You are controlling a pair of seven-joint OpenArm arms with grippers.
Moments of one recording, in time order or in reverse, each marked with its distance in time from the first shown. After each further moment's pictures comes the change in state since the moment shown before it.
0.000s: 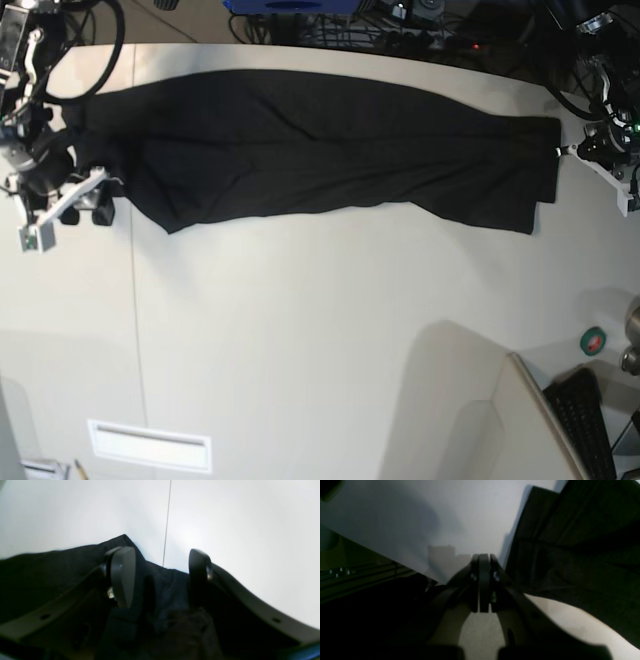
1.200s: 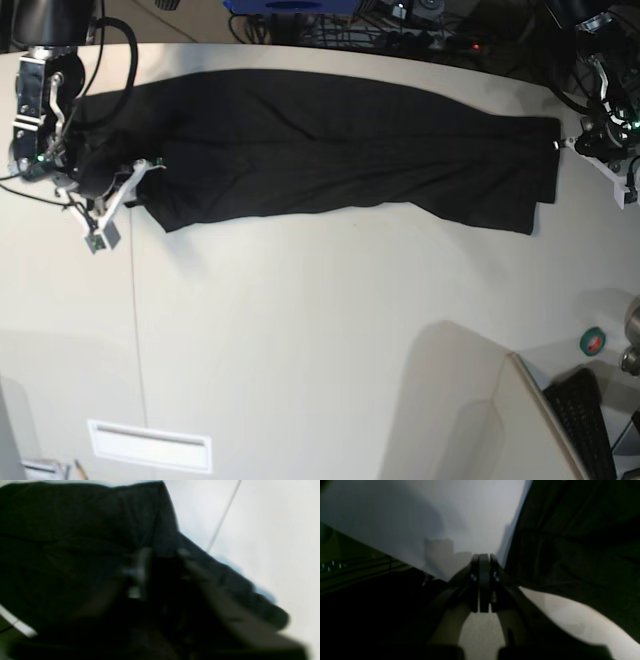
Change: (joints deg) left arm 0.2 0.0 -0.2 -2.3 0.0 0.0 0.0; right arm 7.4 1.1 -8.6 -16.1 -3.5 6.9 -4.9
